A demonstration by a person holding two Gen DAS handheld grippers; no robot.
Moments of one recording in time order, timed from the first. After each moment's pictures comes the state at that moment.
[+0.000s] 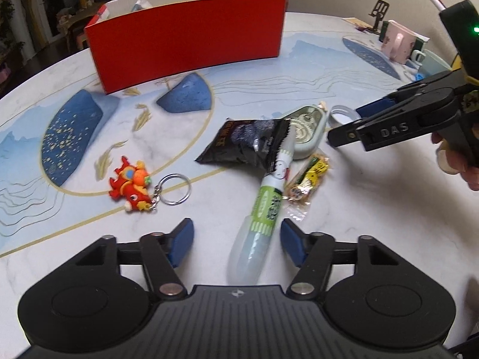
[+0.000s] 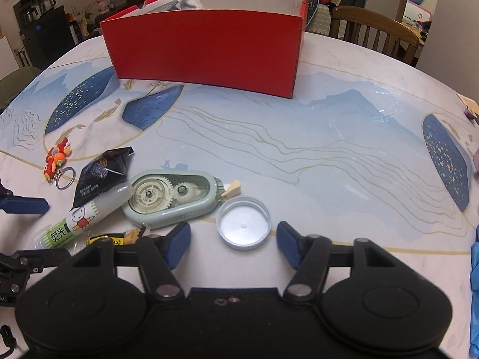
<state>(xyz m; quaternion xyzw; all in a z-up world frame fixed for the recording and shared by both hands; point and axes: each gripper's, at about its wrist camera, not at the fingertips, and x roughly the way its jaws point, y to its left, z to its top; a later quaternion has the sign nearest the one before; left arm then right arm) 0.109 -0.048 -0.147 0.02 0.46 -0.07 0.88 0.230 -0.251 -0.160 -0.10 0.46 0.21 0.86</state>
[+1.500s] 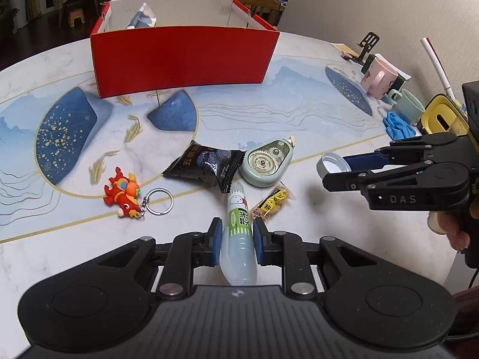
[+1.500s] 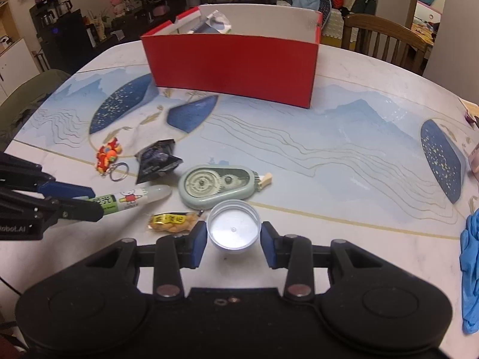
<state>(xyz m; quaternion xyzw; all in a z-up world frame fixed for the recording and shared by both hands) 0.106 -0.035 -0.098 -0.07 0.47 -0.10 0.87 0.187 -0.251 -0.114 -0.08 0.47 0.24 0.85</state>
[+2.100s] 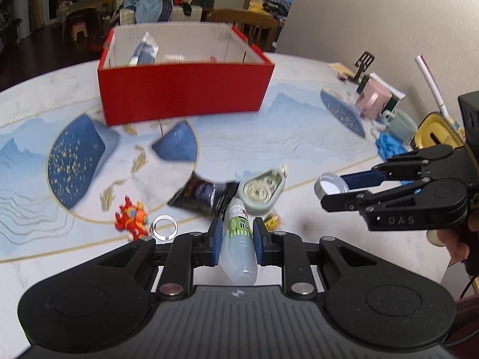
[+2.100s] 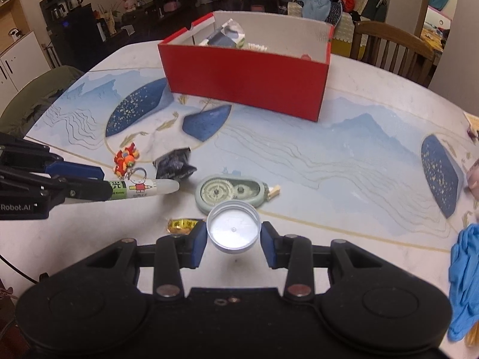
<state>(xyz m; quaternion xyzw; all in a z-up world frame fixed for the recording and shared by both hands) 0.105 -0.032 -0.059 -0.08 0.44 -0.10 0.89 0.186 -0.244 -0.085 -0.10 0.47 0.26 0.84</state>
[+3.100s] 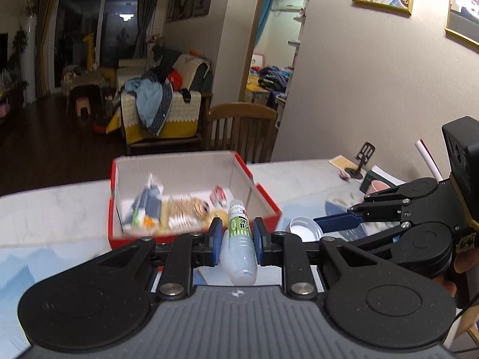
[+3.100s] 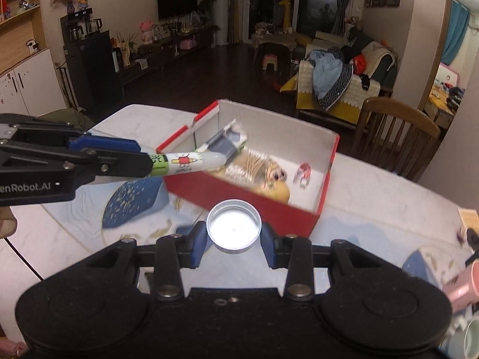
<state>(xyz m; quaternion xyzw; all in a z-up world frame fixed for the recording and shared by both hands) 0.198 -0.011 0.039 -0.06 0.29 -0.09 0.95 0.274 -0.202 0.007 -0.13 0.37 0.29 0.87</state>
